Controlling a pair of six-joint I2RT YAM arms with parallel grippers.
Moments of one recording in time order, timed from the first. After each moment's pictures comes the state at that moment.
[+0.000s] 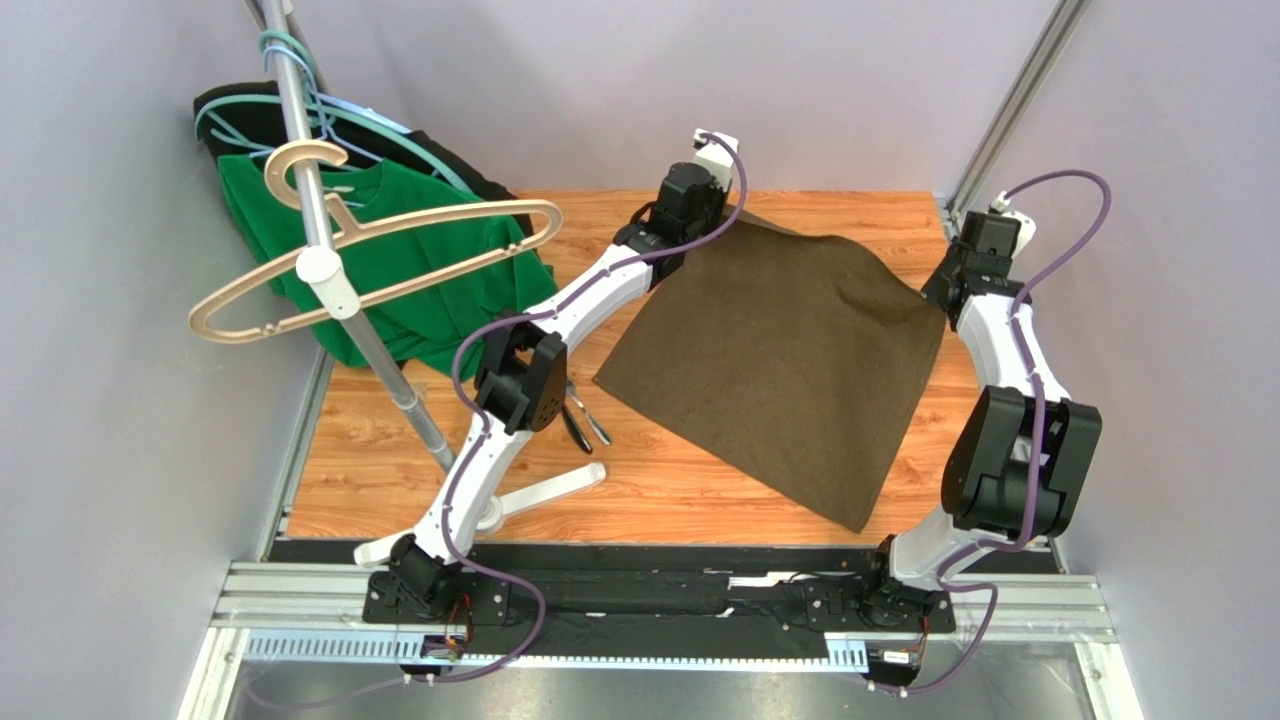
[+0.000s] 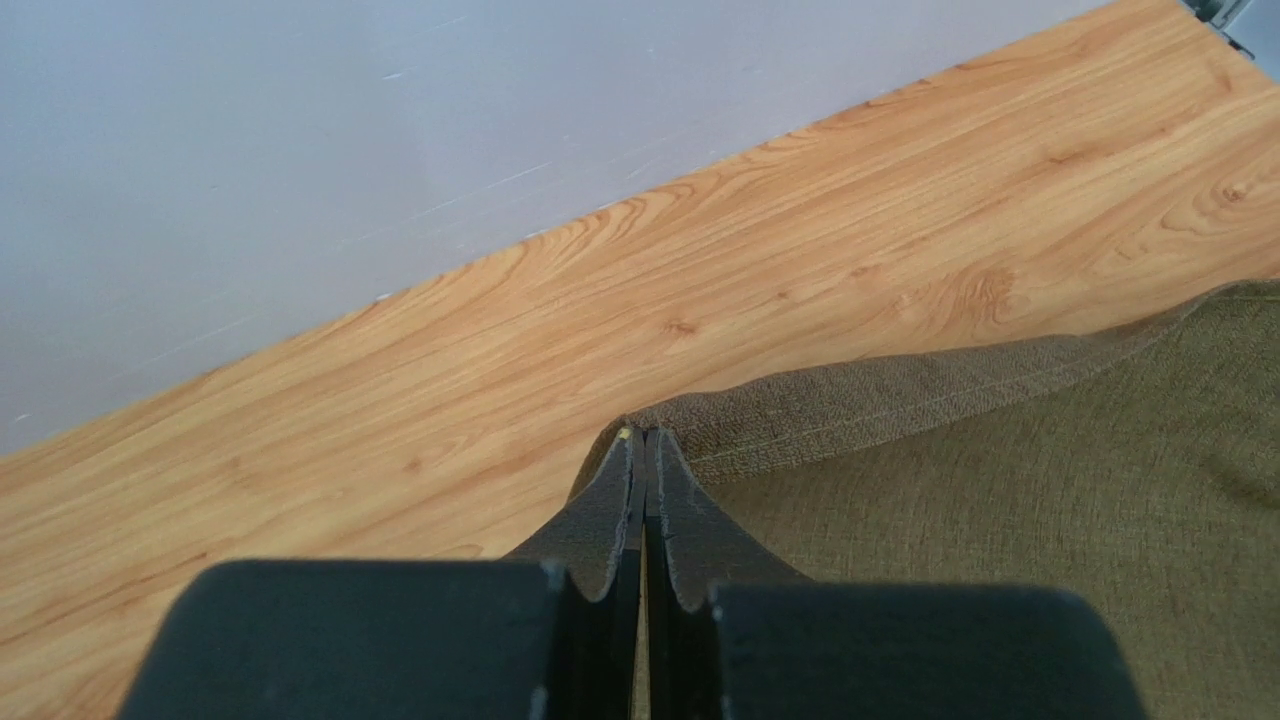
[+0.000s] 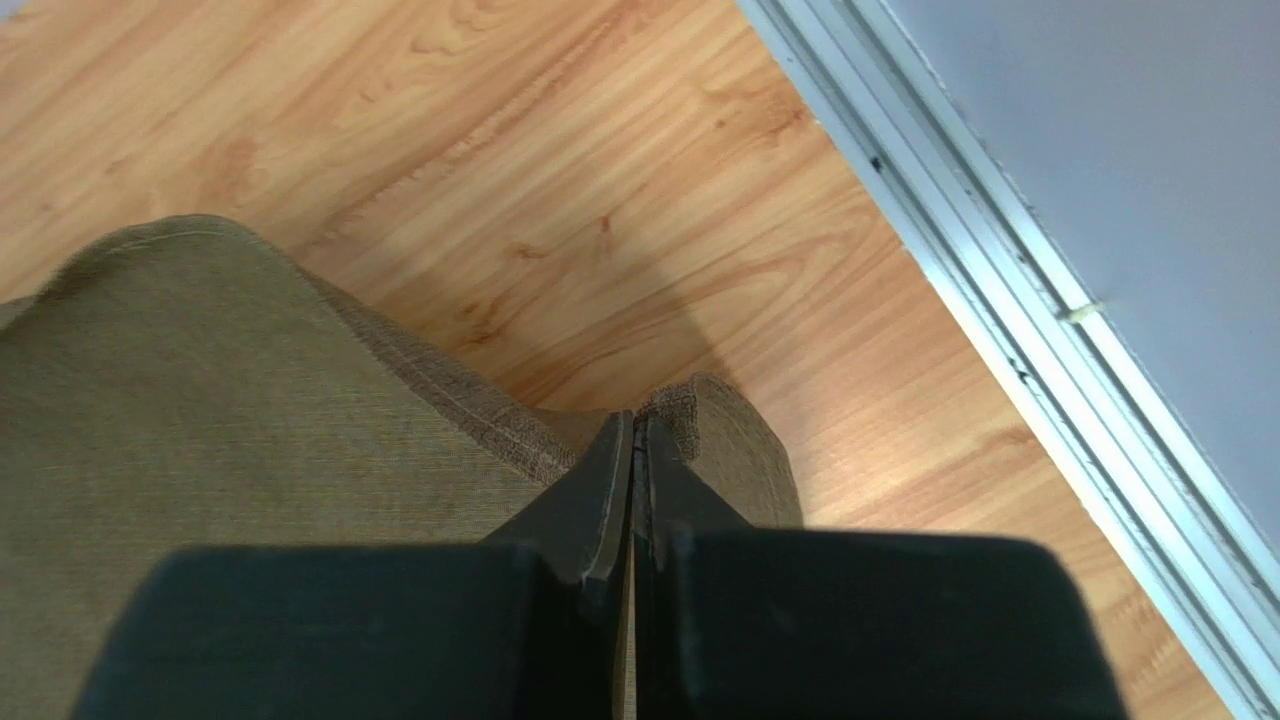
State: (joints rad) left arm -0.64 2.52 2.35 -0.07 -0.19 -0.02; right arm -0.25 1.60 1.24 -0.31 0.18 0.33
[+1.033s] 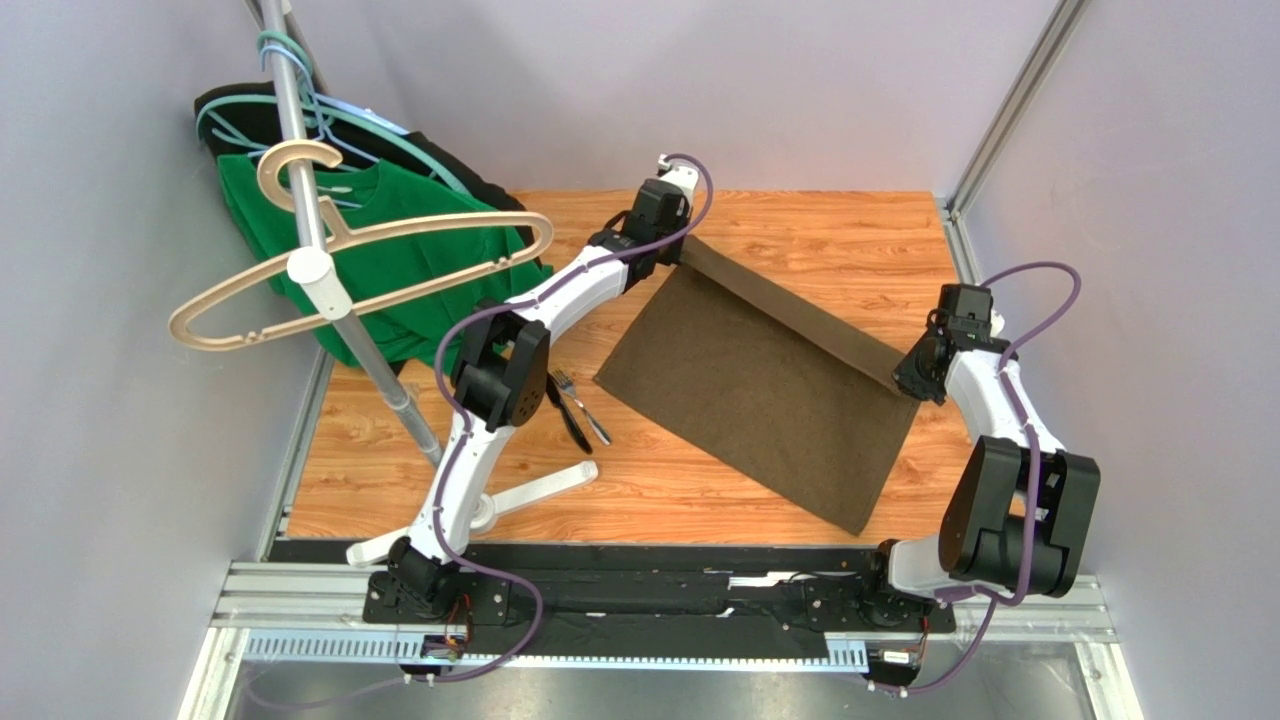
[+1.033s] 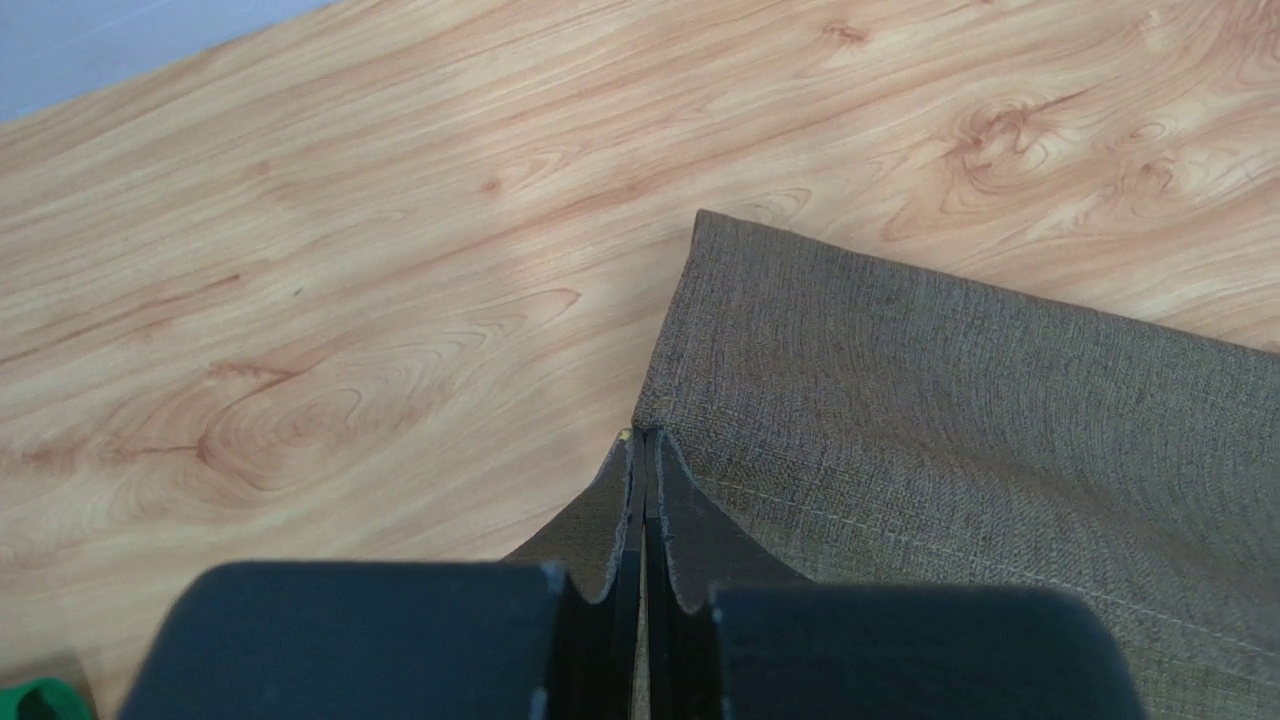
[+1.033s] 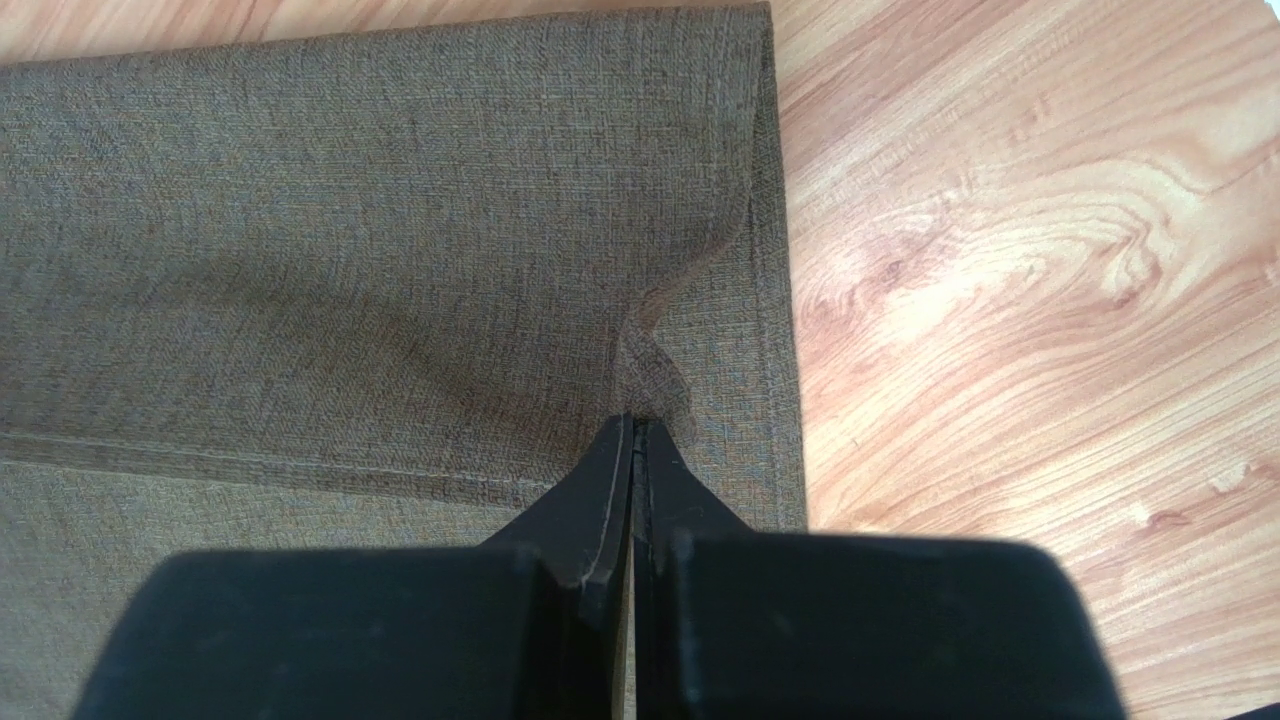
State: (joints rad) left arm -0.57 2.42 2.12 -0.23 -0.18 -0.09; right arm -0.24 1.40 0.91 -0.53 0.09 0.47
